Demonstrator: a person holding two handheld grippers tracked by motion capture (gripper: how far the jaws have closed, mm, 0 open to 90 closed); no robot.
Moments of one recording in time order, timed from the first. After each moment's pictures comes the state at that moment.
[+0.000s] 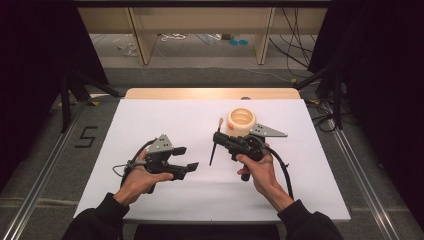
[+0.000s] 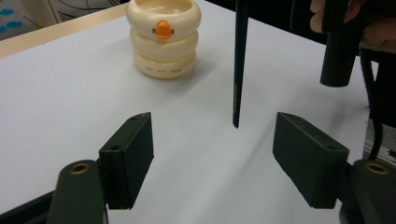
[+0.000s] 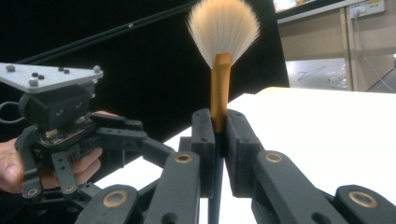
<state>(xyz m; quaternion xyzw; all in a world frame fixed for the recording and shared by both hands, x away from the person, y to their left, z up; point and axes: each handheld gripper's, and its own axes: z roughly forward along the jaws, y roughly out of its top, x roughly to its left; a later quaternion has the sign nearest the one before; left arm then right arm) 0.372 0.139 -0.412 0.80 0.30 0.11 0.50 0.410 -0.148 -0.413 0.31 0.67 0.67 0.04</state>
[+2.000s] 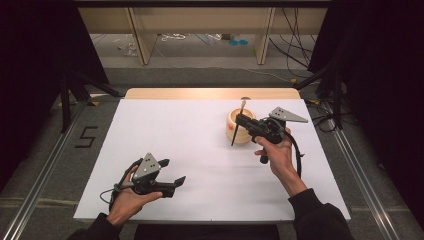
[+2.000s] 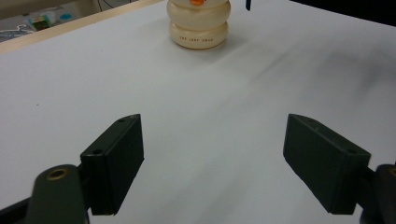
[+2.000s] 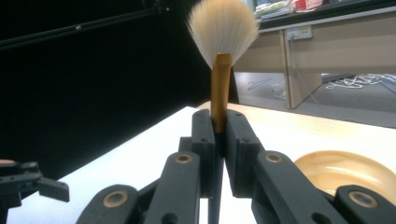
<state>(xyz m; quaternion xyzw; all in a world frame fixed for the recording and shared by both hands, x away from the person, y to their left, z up) 0.332 0.163 -0.438 0.79 0.33 0.18 0.48 0.445 -0.199 -0.390 0.34 0.67 0.64 0.13</state>
